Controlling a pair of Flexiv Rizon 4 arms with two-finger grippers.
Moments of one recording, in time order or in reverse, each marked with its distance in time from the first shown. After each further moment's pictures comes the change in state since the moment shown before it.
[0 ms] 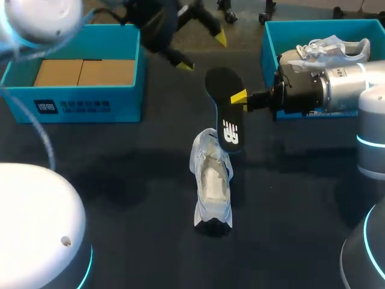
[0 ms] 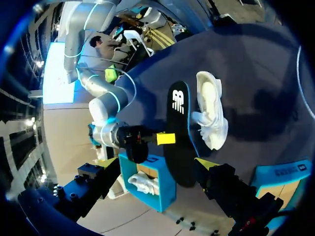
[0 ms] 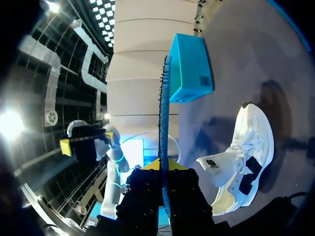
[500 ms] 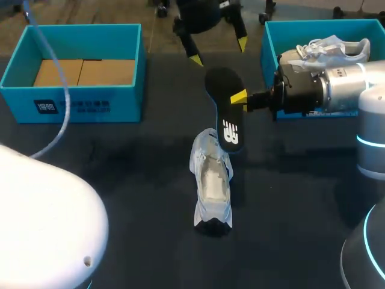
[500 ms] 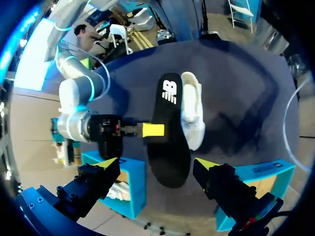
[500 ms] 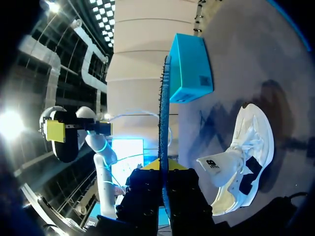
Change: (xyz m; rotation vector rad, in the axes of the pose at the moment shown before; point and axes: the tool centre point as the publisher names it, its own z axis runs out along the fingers) left arm 0.001 0.028 0.034 0.040 0.398 -0.112; right arm 0.000 0.000 0.000 0.000 0.000 0.000
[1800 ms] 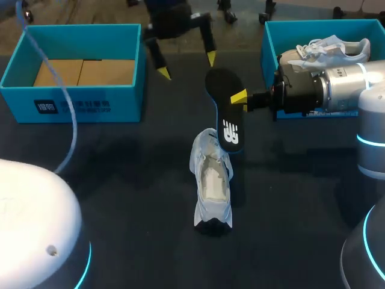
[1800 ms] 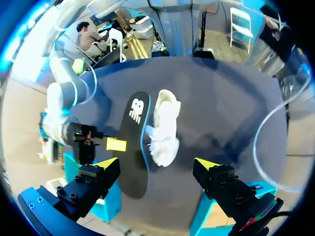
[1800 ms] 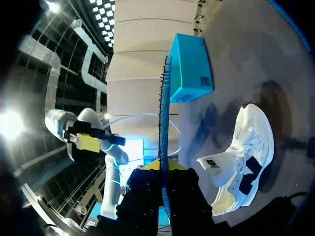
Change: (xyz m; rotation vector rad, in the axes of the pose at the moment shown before) left arm 0.069 -0.032 -0.014 0.084 0.028 -0.075; right arm 0.000 0.000 0.000 0.000 0.000 0.001
